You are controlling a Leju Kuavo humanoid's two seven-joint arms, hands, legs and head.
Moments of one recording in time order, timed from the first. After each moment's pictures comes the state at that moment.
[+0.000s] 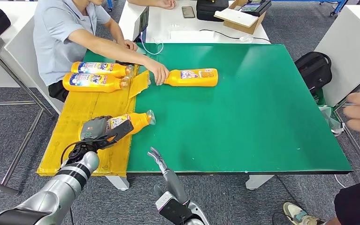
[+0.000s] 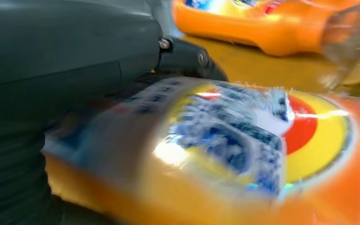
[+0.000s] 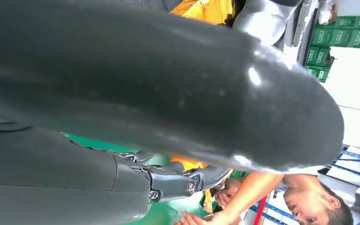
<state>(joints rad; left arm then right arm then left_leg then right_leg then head) -0.64 -0.04 -0.17 -0.49 -1.10 0.30 -0.02 -0.10 0.16 0.69 -1.09 0.09 -0.36 -0.70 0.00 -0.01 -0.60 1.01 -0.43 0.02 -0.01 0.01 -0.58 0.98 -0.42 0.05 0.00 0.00</state>
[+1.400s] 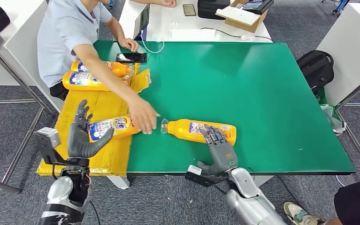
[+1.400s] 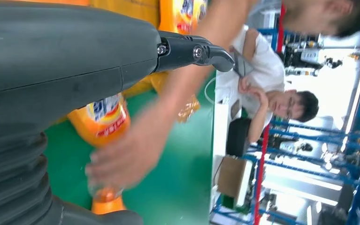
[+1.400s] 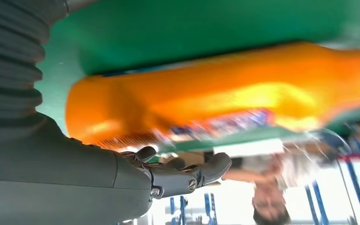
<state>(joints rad) -0.14 -0.13 -0.07 -1.42 0.02 0.03 -0.35 -0.35 -0.04 0.38 -0.75 1.00 -0.61 -0.33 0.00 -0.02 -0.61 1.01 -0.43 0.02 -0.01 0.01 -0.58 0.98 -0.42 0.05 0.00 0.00</state>
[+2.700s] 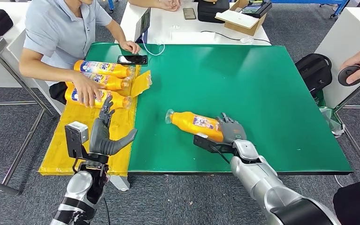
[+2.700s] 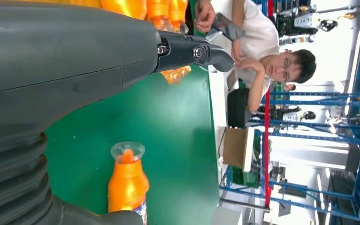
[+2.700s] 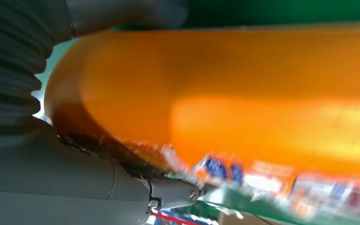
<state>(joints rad) -0.21 -0.14 -0.22 -1.36 -0.04 0.09 -0.36 -0.65 -0.01 0.28 -0.39 1.08 -0.20 -0.02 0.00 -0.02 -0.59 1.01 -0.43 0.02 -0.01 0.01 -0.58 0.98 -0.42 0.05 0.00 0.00</state>
